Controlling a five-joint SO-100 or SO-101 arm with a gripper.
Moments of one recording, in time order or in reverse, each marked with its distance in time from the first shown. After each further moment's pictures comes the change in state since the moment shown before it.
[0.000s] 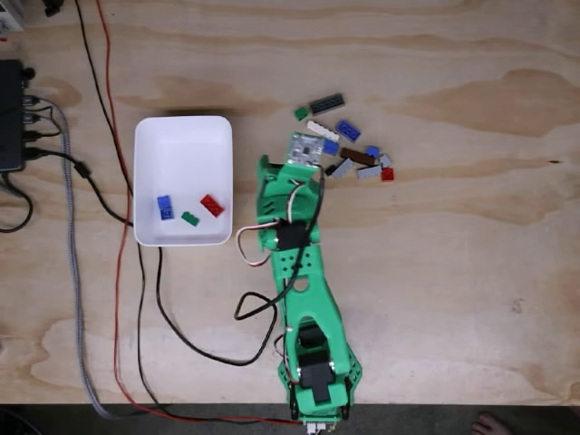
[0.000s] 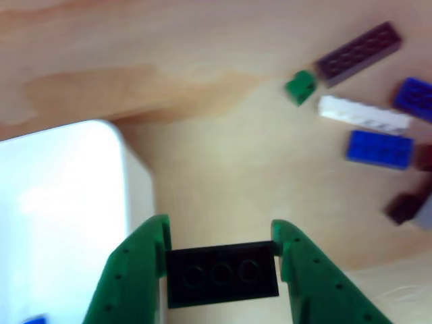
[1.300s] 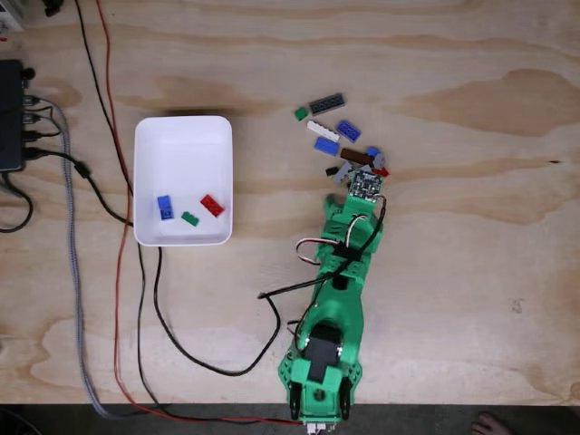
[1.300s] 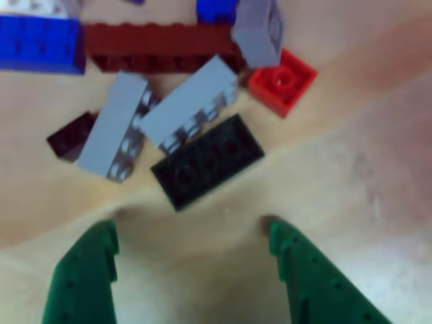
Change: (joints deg) arm 31.3 -10.9 36.0 -39.8 -23.6
